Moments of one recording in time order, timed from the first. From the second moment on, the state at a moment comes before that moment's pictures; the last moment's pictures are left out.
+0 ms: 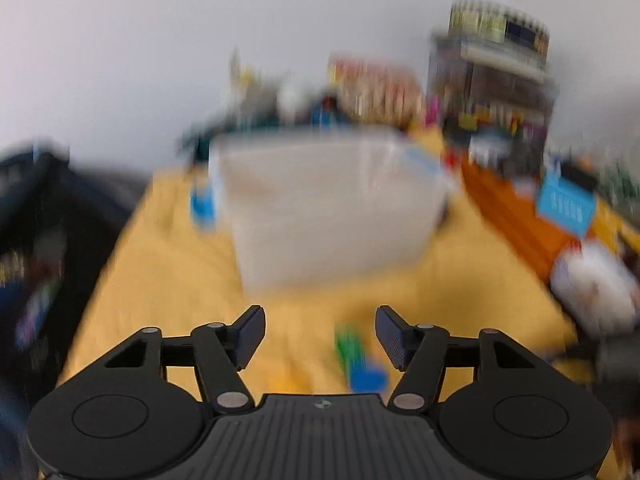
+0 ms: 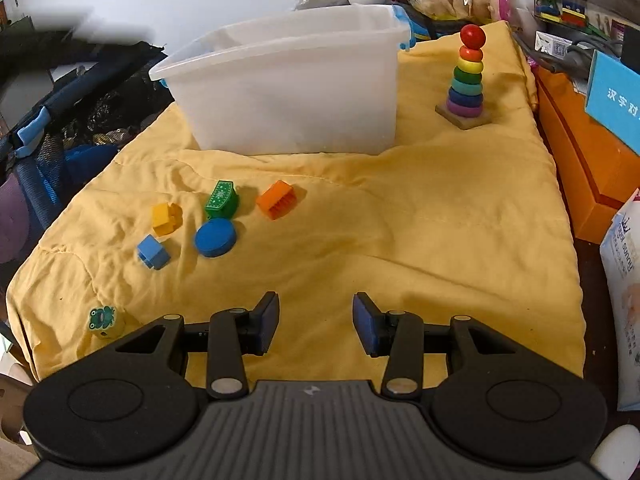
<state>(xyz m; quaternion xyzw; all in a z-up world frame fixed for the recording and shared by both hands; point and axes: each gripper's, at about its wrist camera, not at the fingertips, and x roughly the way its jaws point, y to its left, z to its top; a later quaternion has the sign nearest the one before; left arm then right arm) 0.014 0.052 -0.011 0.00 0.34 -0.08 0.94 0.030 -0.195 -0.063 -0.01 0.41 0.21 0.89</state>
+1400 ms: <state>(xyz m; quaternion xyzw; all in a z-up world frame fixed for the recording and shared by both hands) 0.087 0.061 -0.085 -0.07 0.47 0.00 0.88 0.087 -0.131 -0.064 -0.11 0.38 0.25 0.88</state>
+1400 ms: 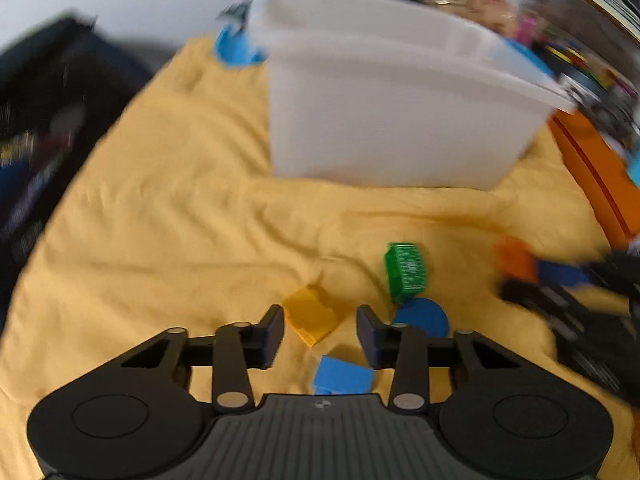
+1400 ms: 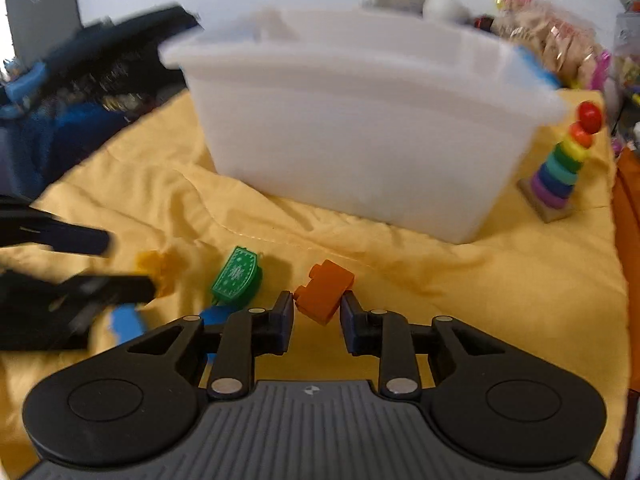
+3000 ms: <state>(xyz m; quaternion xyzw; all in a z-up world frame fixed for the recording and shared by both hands) 0.009 0.011 -0.081 0.01 0.44 -0.10 0.89 0.007 -0.176 -0.091 -0.22 0.37 0.23 0.87</state>
